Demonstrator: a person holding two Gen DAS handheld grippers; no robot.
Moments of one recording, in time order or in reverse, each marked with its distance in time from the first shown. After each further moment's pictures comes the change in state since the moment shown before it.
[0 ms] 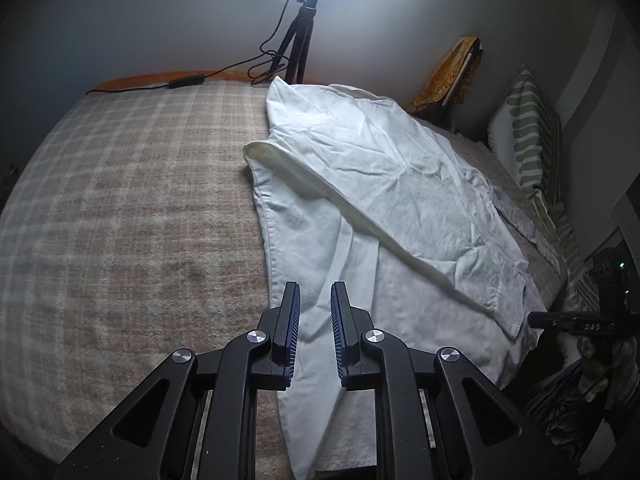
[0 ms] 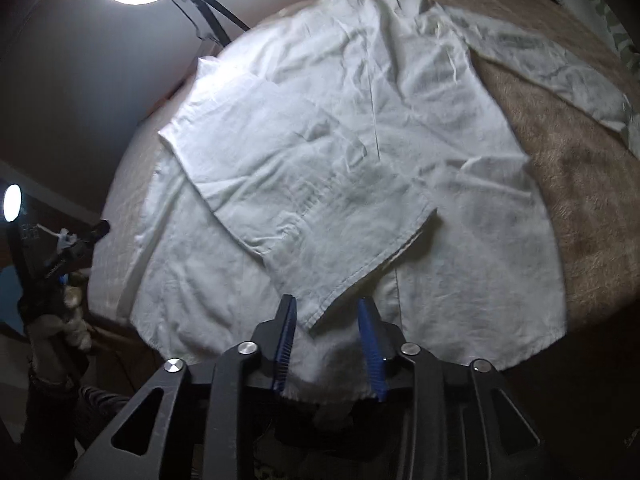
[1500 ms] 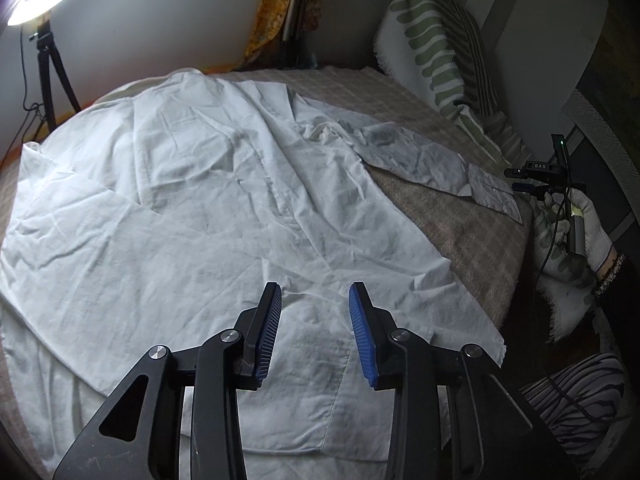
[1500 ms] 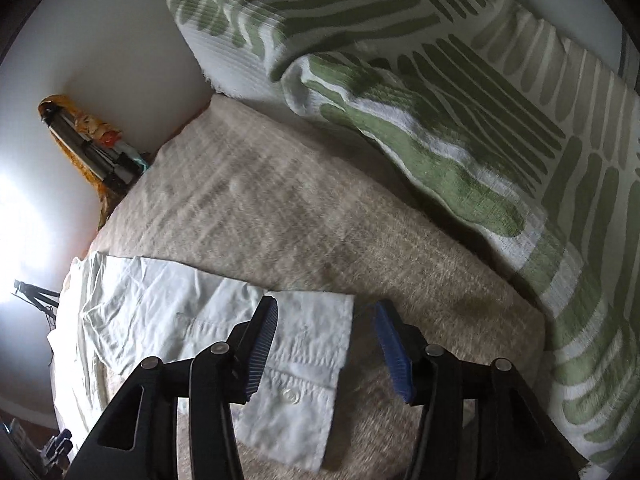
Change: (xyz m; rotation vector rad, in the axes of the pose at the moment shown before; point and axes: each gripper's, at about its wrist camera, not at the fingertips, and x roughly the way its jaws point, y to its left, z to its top) left arm 0.135 -0.229 0.043 0.326 0.158 -0.168; right arm -0.128 -0.424 0.084 0.526 -0.356 -0.269
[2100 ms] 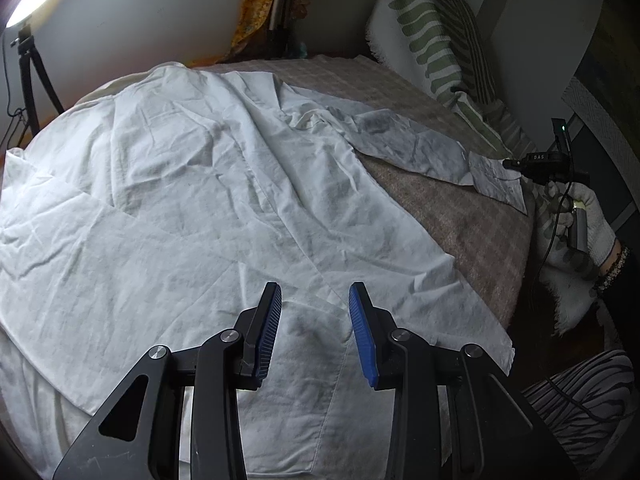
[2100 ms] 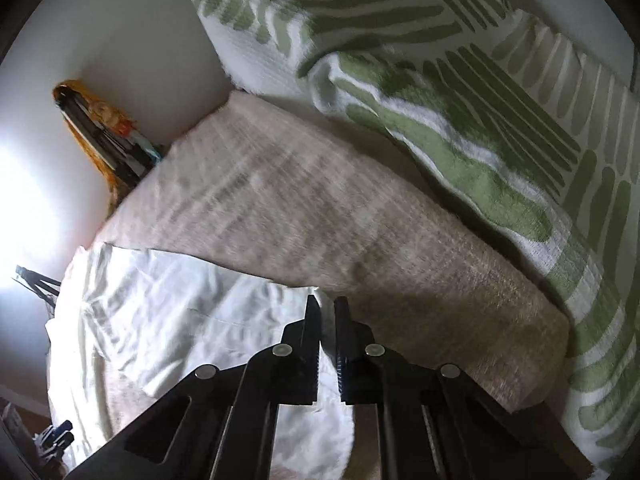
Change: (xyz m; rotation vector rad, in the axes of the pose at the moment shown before) left arm 0.019 -0.011 0.003 0.033 0.020 -0.008; right arm 0.001 0.024 -0.008 -0.063 -0.049 0.018
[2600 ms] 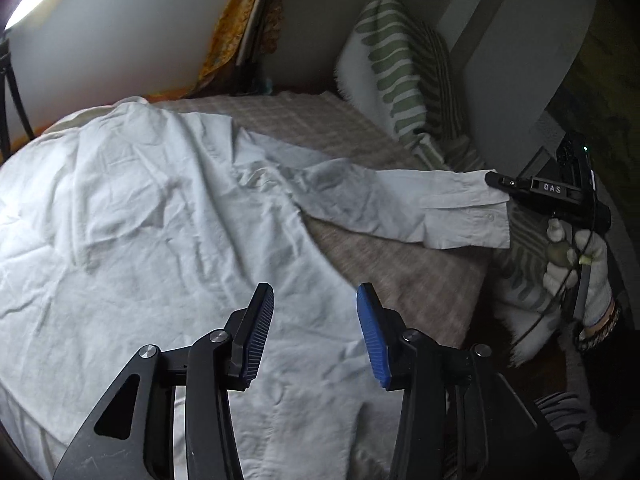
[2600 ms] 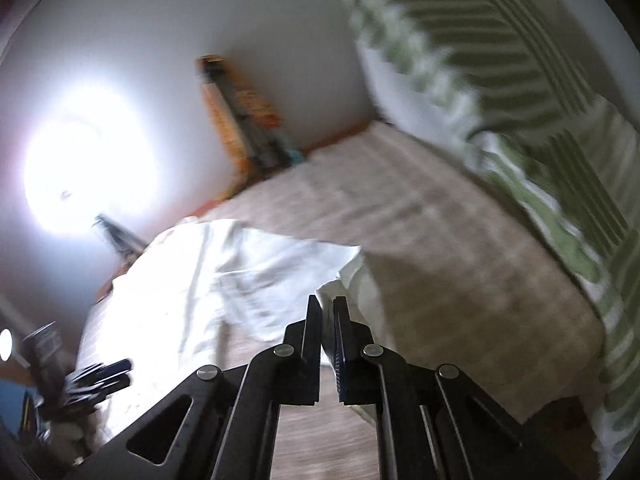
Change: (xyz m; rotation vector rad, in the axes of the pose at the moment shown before) left arm -0.013 -0.016 0.041 -0.047 -0.087 -0.167; right arm -0.082 0.134 -0.039 -0.243 -0.084 0.229
